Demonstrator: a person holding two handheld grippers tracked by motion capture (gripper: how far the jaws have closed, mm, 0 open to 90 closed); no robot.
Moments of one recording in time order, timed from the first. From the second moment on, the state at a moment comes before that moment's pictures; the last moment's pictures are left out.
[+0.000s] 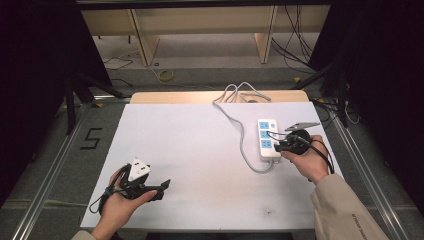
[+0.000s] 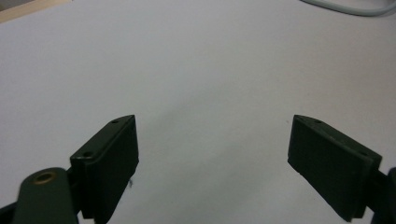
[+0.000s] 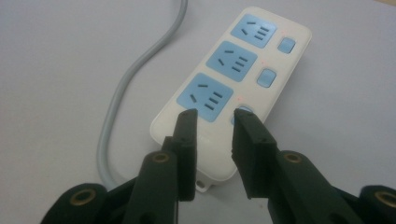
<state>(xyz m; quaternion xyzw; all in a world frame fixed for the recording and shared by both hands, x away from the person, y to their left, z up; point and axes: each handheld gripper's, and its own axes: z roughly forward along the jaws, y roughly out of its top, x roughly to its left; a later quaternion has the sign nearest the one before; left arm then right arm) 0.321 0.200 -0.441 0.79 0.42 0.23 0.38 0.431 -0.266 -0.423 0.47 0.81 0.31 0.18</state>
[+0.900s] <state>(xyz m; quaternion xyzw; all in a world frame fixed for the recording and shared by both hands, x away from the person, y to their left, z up) 0.321 0.201 -0.442 0.79 0.42 0.23 0.37 0.384 -0.275 -0.427 0.43 0.80 0.37 0.18</state>
